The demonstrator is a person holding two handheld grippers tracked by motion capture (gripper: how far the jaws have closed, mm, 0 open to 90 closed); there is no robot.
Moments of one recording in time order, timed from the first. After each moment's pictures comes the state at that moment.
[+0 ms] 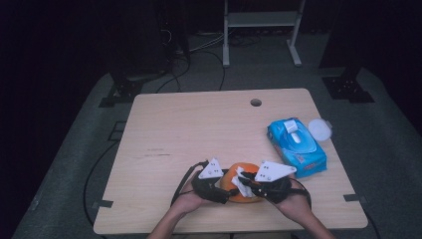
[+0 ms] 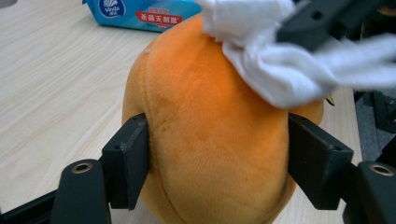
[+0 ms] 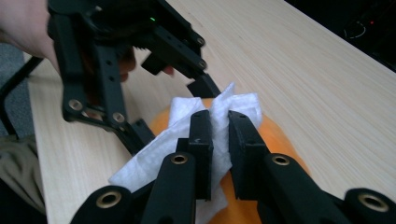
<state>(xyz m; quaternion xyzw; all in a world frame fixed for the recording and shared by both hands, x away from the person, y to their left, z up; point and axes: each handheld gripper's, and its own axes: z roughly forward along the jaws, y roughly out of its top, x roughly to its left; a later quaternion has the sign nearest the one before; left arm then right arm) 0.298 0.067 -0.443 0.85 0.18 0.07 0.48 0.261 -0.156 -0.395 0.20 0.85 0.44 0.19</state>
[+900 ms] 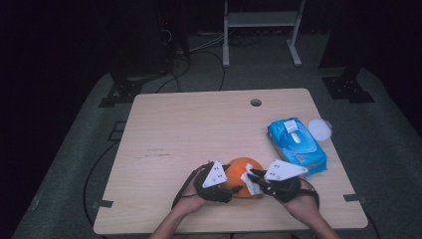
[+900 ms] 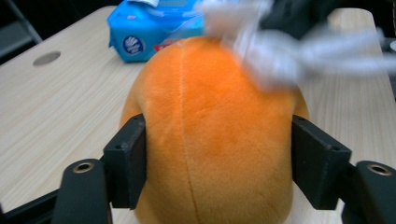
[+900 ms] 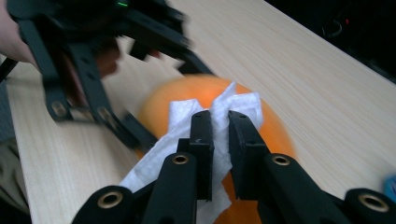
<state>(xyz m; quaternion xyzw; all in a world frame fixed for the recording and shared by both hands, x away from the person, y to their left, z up) 0.287 0.052 -0.440 0.85 0.13 0.18 0.49 0.257 -0.168 -0.394 0.22 0.84 0.44 0.22</state>
